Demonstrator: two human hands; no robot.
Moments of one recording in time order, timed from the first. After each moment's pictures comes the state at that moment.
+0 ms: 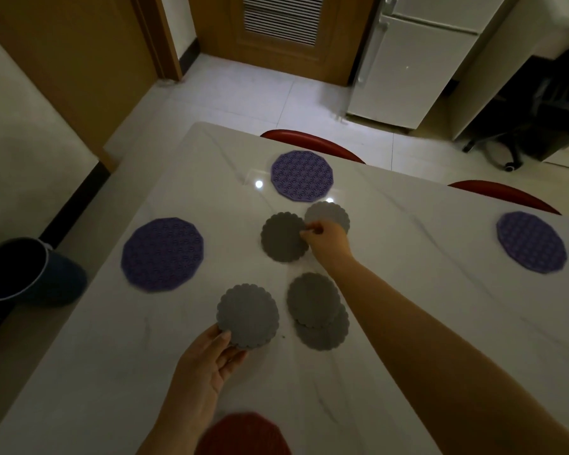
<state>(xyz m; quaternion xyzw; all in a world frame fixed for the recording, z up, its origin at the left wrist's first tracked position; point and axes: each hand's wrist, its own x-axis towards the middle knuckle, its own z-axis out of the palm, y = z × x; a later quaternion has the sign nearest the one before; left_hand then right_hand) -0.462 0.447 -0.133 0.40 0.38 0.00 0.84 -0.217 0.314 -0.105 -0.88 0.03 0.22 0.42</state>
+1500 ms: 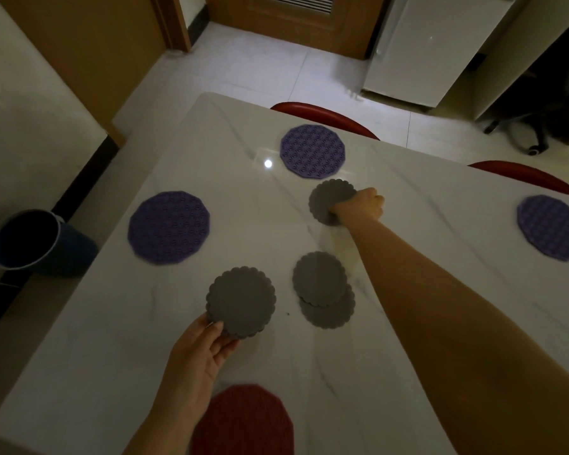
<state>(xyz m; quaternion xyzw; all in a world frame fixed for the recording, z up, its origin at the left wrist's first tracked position) -0.483 0.445 -0.126 0.42 0.42 0.03 0.81 -0.165 0.297 -0.138 -0.93 0.20 0.17 0.27</state>
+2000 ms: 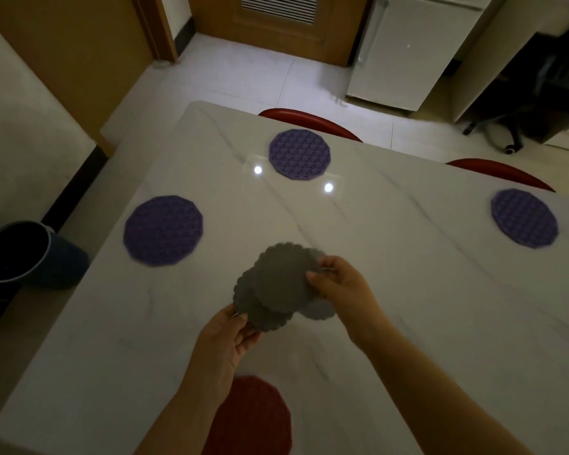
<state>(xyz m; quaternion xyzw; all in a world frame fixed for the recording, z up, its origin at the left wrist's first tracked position) -0.466 0.419 -0.105 0.45 0.37 -0.04 0.81 -0.347 0.259 -0.067 -0.75 0.07 0.27 0.60</state>
